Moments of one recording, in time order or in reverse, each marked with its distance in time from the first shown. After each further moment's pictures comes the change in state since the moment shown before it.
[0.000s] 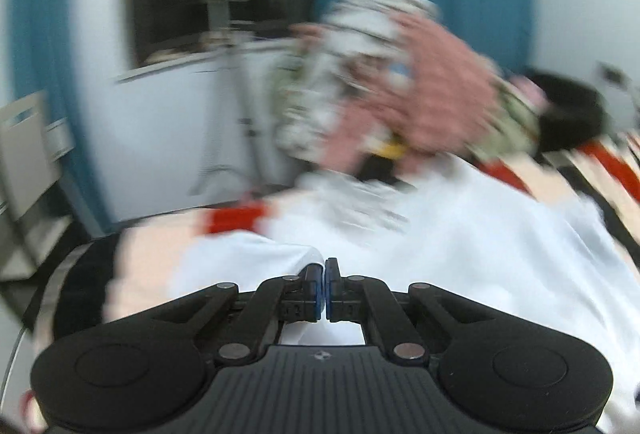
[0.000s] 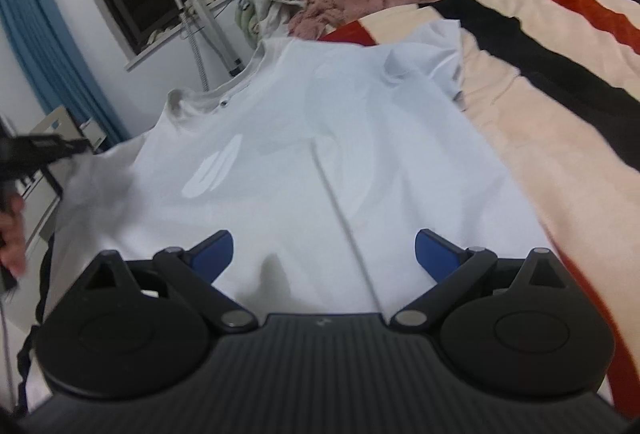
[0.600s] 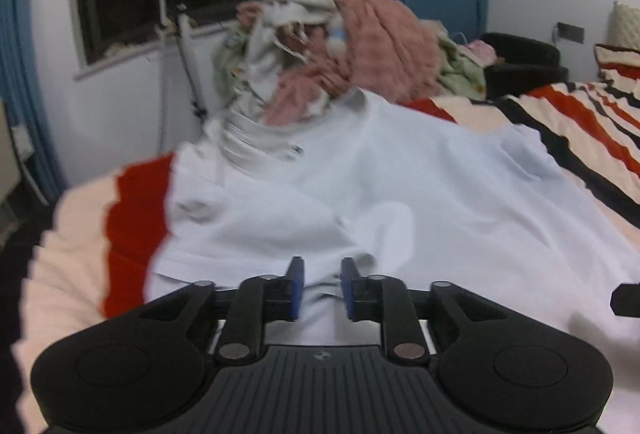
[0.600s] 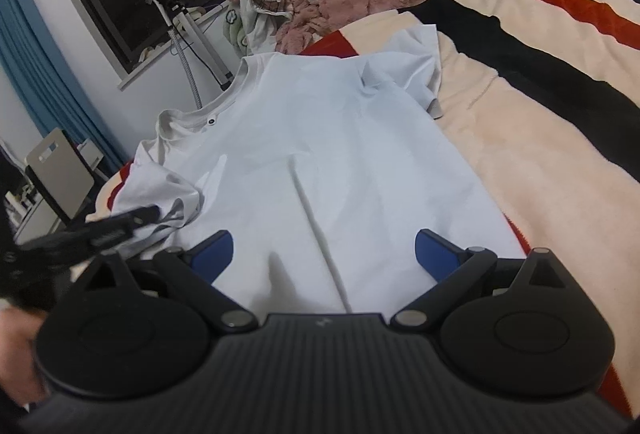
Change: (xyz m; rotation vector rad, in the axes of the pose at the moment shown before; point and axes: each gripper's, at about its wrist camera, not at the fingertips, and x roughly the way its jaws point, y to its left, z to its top) left arm -0.013 -0.057 -0.057 0.041 0.017 -0.034; right arm -0.005 -0.014 0.005 0.046 -0.008 0.005
